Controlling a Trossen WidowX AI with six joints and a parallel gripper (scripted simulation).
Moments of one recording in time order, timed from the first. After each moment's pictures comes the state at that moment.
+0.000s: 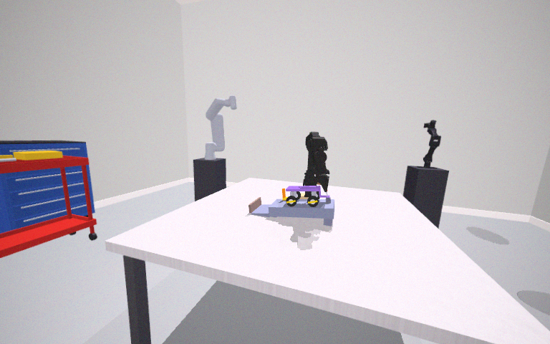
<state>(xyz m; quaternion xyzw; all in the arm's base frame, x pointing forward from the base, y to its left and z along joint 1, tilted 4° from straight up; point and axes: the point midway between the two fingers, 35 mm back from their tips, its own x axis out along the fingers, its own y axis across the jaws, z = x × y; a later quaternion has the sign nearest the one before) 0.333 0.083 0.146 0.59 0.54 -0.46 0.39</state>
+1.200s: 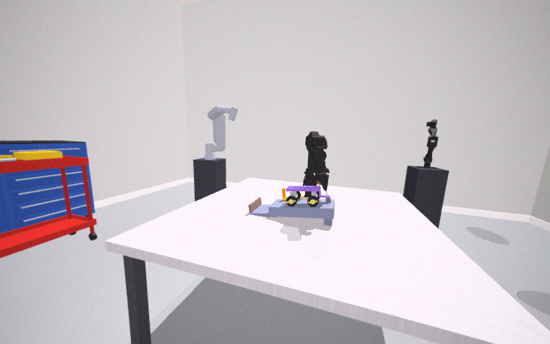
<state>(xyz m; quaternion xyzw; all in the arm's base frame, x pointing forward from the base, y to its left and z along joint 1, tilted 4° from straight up) 0.333 0.081 0.152 0.59 0.54 -0.46 0.39</state>
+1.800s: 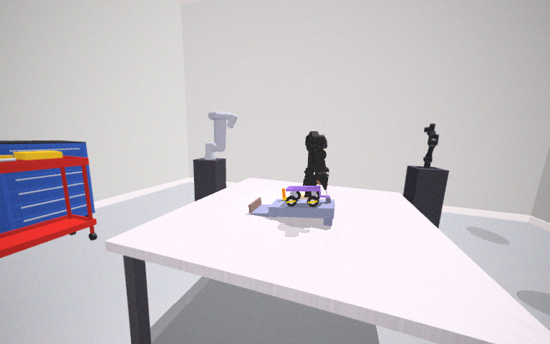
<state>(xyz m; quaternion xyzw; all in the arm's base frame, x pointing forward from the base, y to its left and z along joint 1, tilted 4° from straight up) 0.332 0.080 0.156 0.59 0.54 -0.47 0.39</state>
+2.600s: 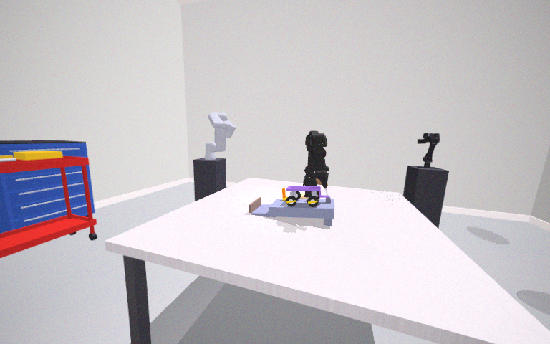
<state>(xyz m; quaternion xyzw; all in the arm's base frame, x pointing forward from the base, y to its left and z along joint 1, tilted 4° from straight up) 0.332 0.079 0.163 0.59 0.54 -0.47 0.39</state>
